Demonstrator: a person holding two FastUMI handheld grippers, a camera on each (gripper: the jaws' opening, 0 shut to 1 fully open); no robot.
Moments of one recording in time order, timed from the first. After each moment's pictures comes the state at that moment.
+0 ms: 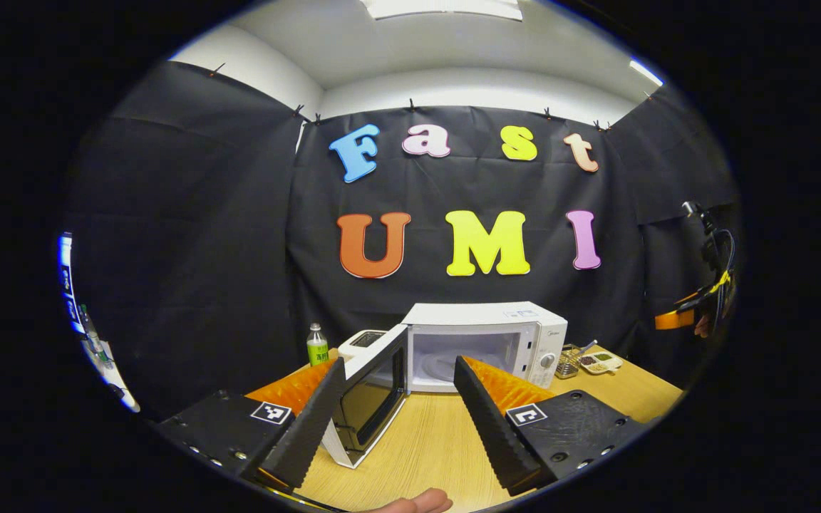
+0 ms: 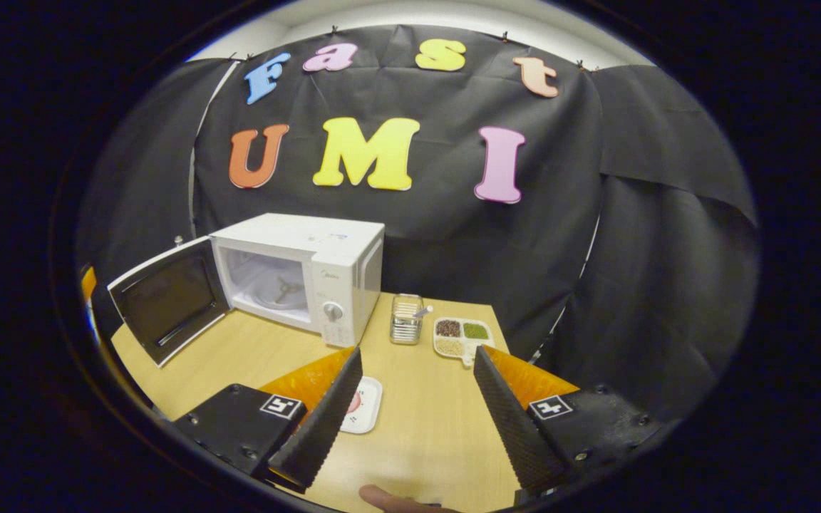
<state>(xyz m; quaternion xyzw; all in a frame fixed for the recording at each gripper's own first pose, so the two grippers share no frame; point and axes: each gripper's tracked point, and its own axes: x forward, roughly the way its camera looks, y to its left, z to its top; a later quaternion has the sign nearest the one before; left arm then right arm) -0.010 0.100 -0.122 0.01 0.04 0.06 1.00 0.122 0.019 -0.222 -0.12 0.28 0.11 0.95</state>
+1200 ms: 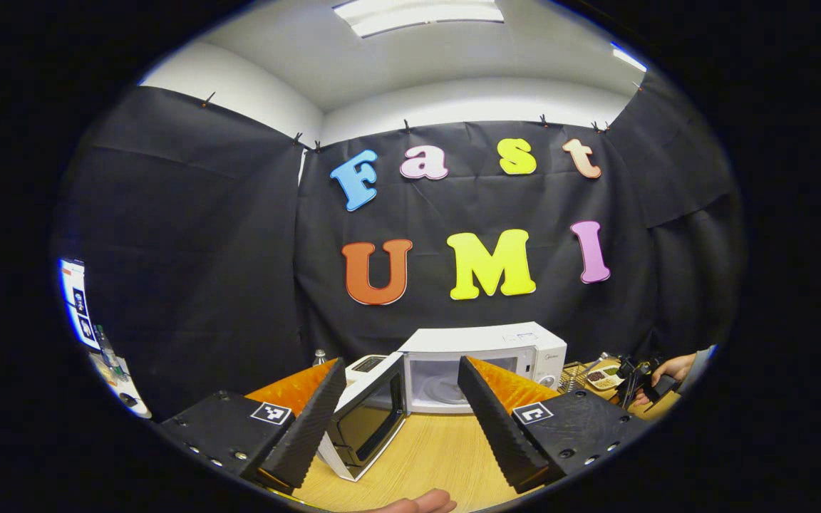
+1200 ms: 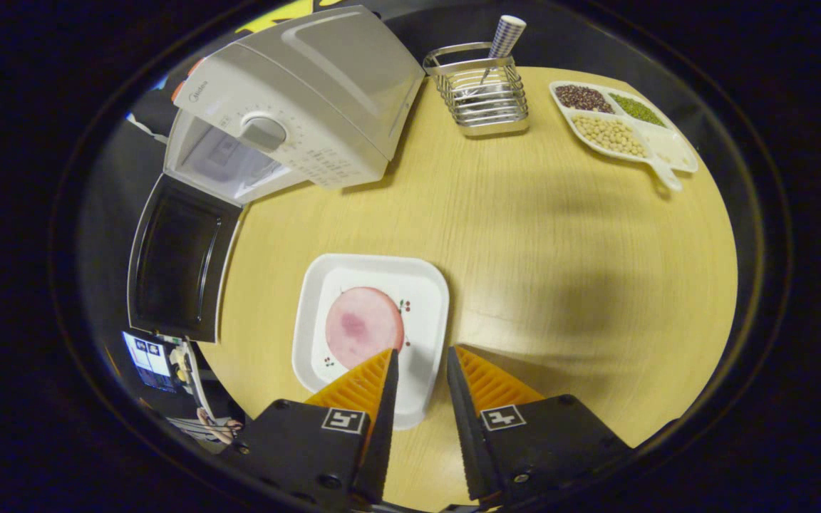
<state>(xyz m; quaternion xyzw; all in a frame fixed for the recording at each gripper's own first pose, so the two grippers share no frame) -0.008 0.062 -0.088 0.04 0.00 0.11 0.99 0.142 0.074 -0.481 0.06 0.67 0.25 0.70</state>
